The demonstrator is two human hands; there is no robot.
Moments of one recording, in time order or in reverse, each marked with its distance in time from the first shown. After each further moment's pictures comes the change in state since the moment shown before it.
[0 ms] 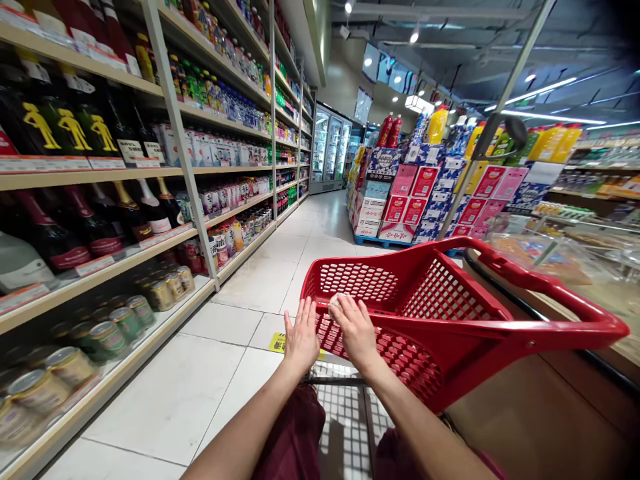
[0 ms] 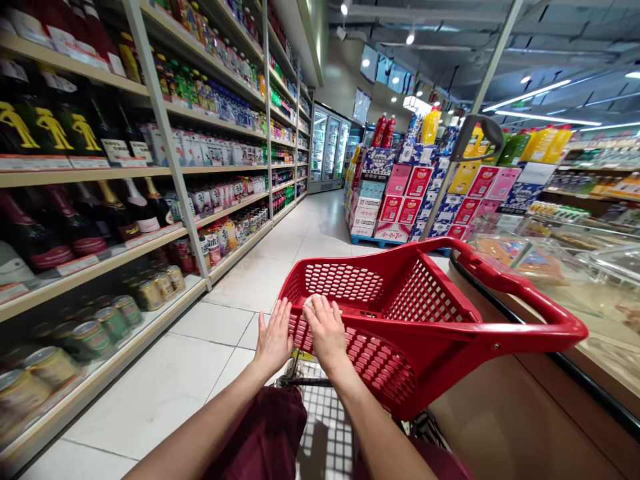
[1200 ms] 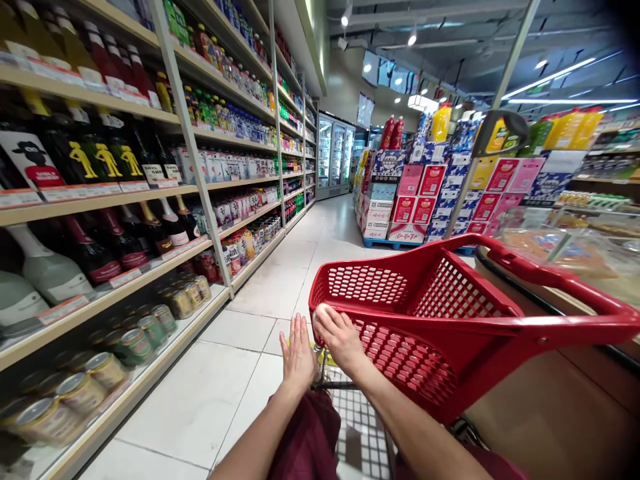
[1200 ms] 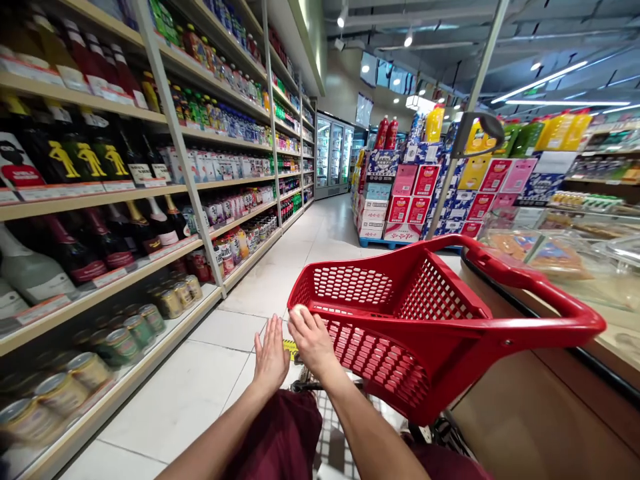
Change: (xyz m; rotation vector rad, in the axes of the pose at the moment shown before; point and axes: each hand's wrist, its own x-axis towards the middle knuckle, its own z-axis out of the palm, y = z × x) left_hand -0.035 -0.014 0.006 0.026 0.048 -0.194; right_hand -0.003 -0.049 0.013 0.117 0.047 -0.227
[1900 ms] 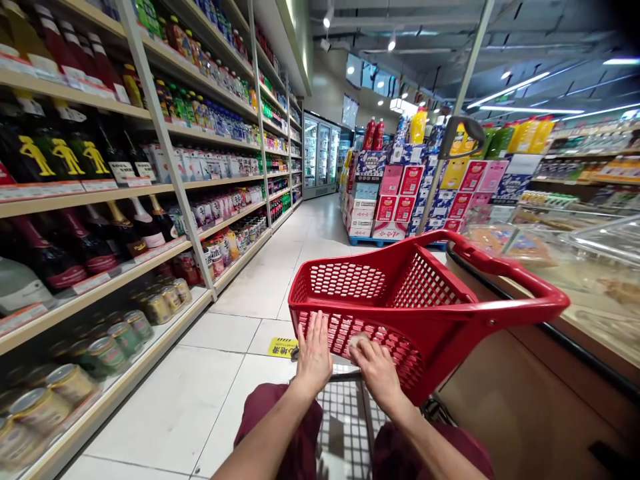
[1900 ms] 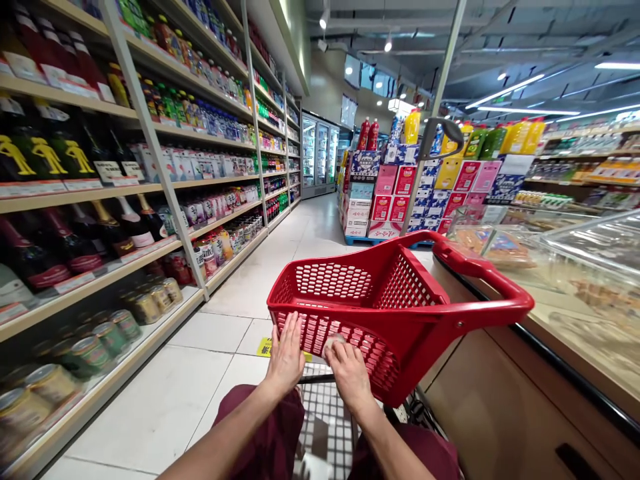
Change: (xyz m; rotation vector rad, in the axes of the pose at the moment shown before) left_hand -0.008 0.071 0.010 -0.080 0.150 0.355; right_hand -0.089 0.050 -0.056 -0.123 -0.076 0.267
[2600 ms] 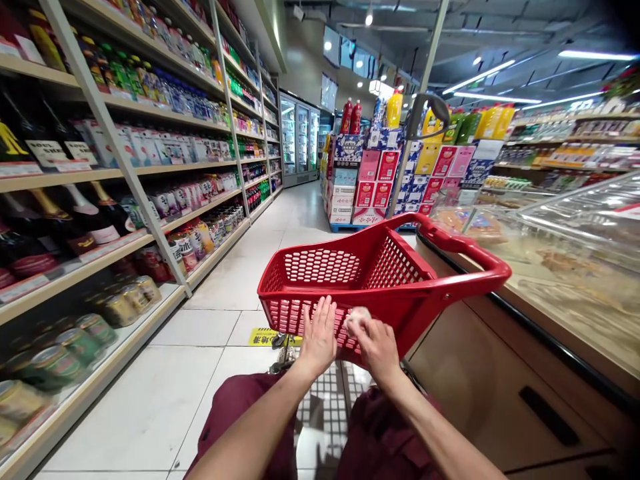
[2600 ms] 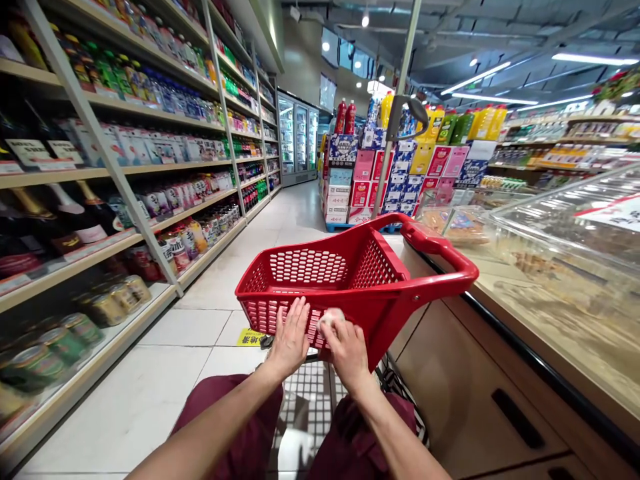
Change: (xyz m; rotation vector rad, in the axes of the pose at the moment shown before) left_hand 0.026 0.065 0.006 -0.061 -0.009 0.204; right_hand -0.026 0.052 -0.028 -0.080 -0.017 0.101
